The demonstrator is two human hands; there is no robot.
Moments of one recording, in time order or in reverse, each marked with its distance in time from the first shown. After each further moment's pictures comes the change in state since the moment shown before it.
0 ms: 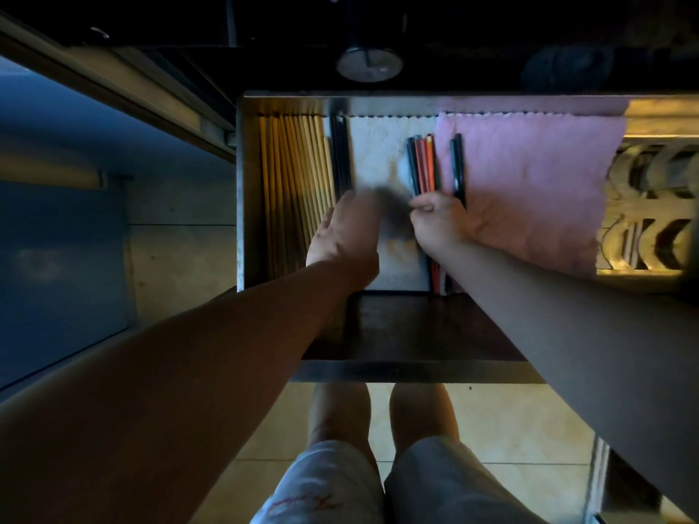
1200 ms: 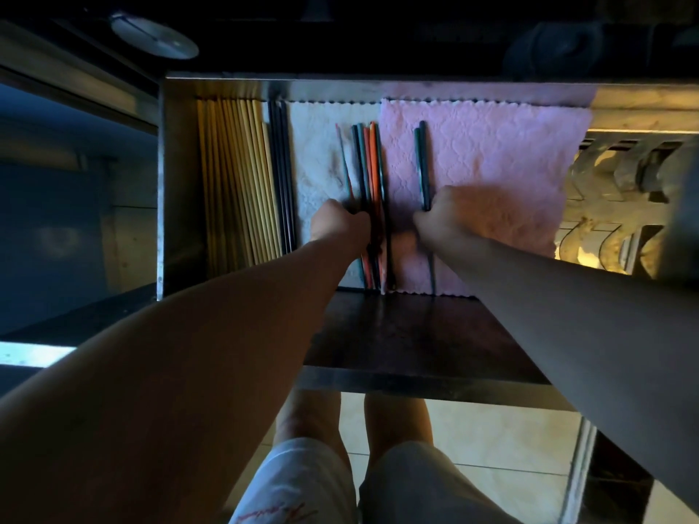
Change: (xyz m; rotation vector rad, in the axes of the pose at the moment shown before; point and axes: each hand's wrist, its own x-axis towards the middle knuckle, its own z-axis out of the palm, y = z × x) left_hand 0.056 0.089 0.025 -0.769 0.058 -0.709; right_hand 0.048 0.060 -0.076 -0.302 -0.067 -0.076
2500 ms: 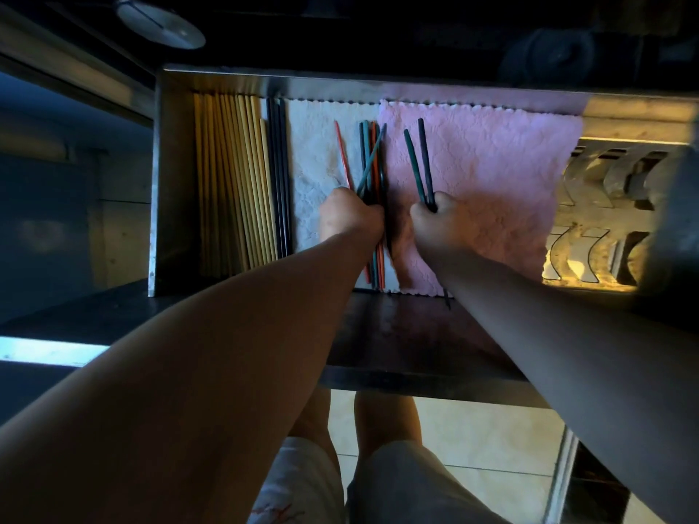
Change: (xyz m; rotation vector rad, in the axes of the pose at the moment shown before) left_hand -0.007 0.019 0.007 0.002 0.065 0.056; right_hand -0.028 -0.007 0.000 0.466 0.058 0.033
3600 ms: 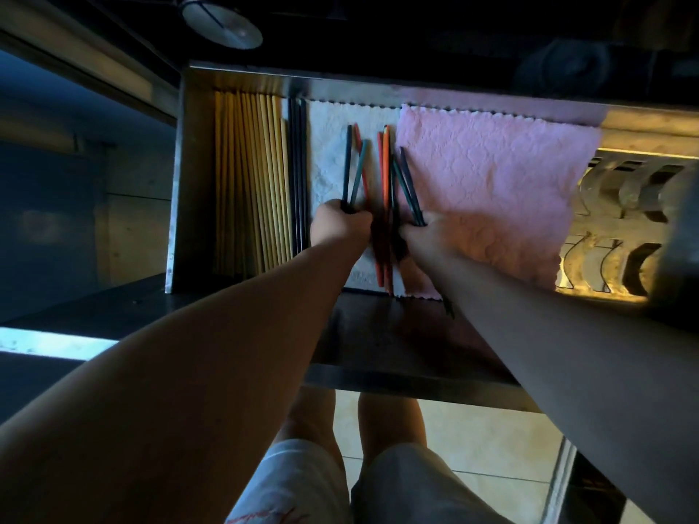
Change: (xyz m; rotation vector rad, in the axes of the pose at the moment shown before) left_hand 0.008 -0.033 -0.021 -0.260 -0.039 -0.062; right_hand 0.005 0.009 0.036 0.061 -0.152 0.123
